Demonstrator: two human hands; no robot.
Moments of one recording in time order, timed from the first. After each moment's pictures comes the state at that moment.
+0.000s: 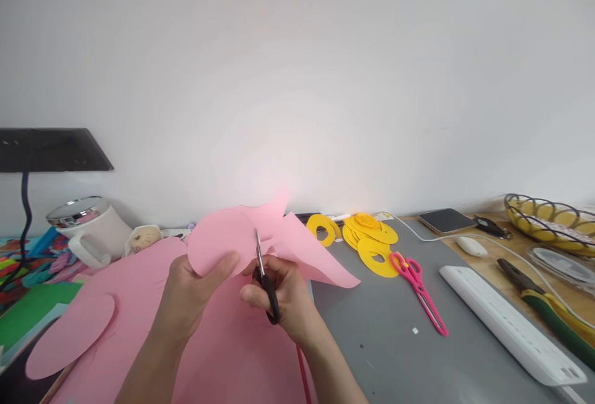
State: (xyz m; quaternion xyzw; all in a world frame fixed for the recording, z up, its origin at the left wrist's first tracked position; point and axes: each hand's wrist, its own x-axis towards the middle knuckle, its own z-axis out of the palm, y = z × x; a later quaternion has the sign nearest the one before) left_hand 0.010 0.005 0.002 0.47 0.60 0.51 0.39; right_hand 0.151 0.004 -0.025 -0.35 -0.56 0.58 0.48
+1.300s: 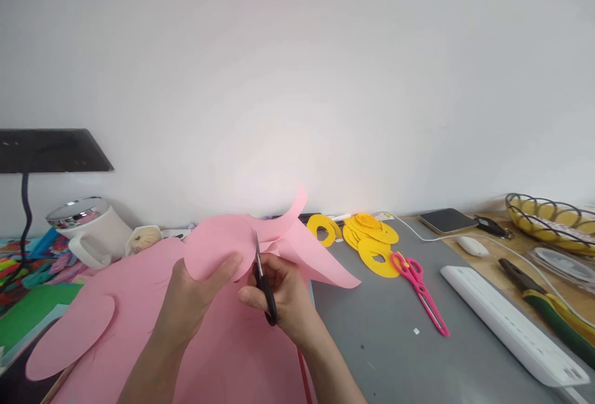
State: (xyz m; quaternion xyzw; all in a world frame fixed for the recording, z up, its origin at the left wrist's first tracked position) left_hand 0.012 -0.004 0.021 0.47 0.63 0.46 0.41; right_hand 0.149 0.006 -0.025 -0.32 -0.57 0.57 0.50
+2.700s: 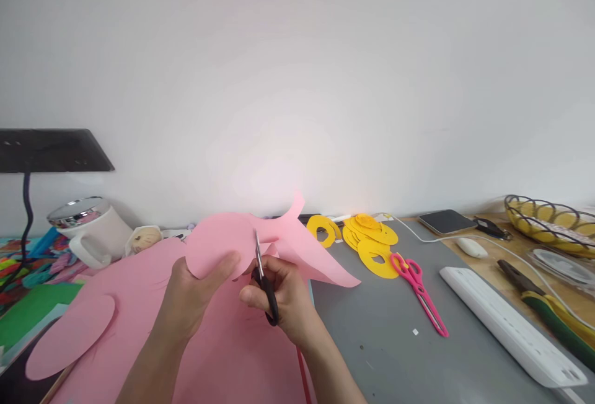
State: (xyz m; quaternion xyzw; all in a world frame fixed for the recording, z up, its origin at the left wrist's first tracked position) left_hand 0.010 0.000 0.014 0.46 0.61 0.49 0.42; right_hand 0.149 0.003 -0.024 -0.36 -0.56 0.57 0.48
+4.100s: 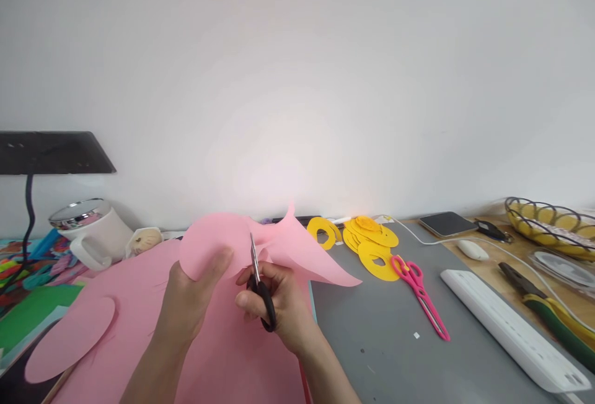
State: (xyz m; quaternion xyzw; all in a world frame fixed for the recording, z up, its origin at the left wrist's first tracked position) left_hand 0.012 -0.001 0.017 0.44 0.59 0.54 0.41; right_hand 0.144 0.000 -0.024 -0.37 -0.53 0.60 0.47
